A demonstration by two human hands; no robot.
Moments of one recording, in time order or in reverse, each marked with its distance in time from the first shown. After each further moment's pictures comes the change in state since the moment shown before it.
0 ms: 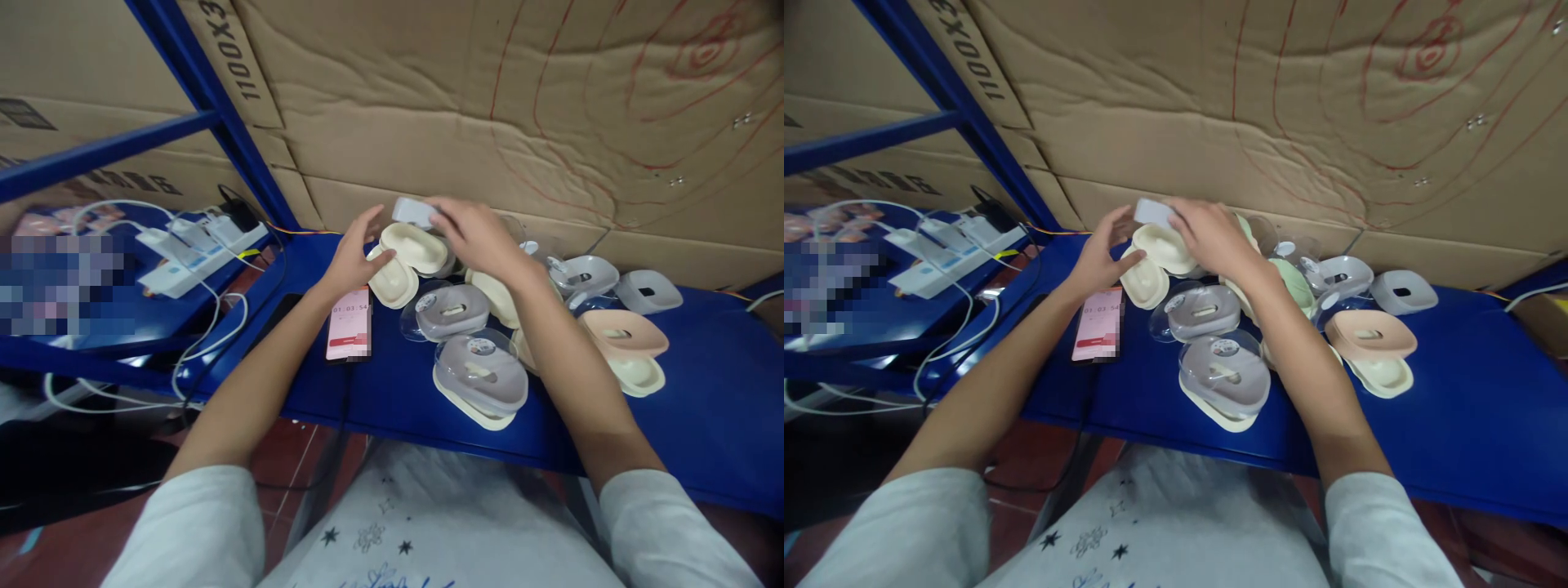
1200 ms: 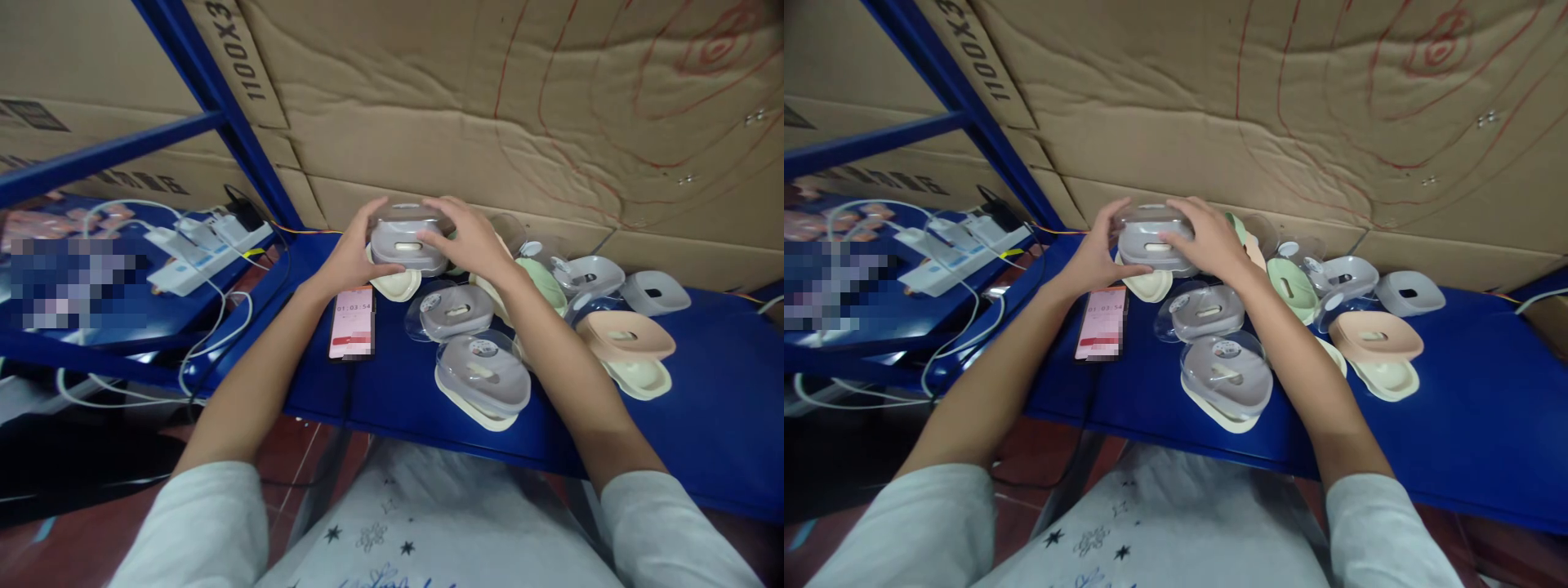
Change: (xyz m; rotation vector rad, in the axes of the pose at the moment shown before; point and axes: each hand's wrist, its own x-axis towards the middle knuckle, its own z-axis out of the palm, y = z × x) left_hand 0.003 0.021 -0.020 0.011 -0.085 0.113; right_hand 0.006 0.022 0.035 0.093 0.097 0.055
